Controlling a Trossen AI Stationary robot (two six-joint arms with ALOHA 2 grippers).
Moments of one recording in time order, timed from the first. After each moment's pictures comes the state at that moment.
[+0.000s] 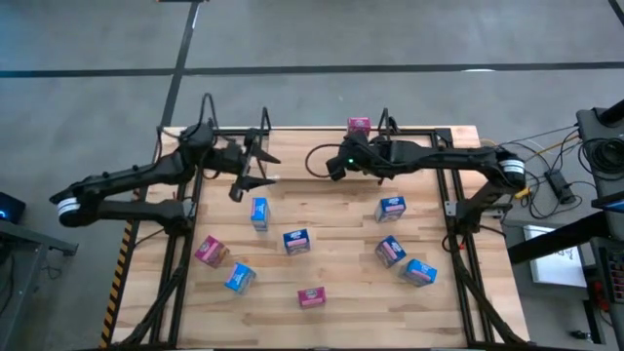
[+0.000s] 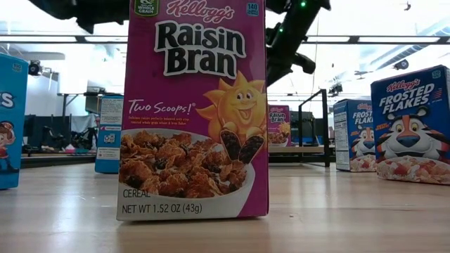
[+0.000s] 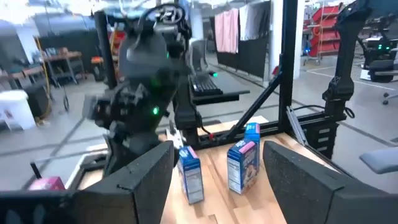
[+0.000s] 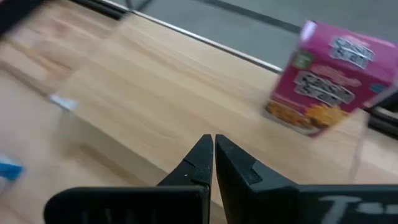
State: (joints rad) left arm 0.45 0.96 0.70 0.28 0.66 0.13; right arm -0.22 1.60 1.35 -0.67 0.51 0.69
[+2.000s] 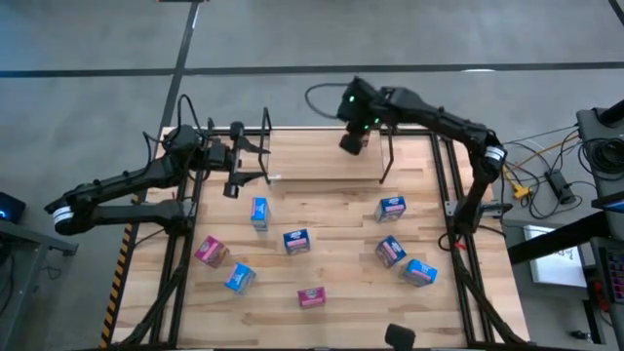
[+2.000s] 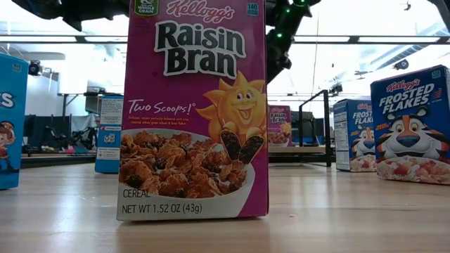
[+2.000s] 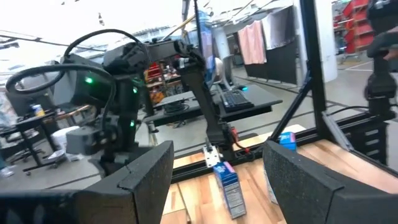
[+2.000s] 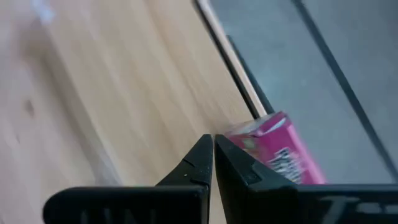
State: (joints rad) left arm 0.49 0.85 0.66 0.32 0.58 0.22; right arm -0.56 1.77 1.78 -1.01 0.04 -0.22
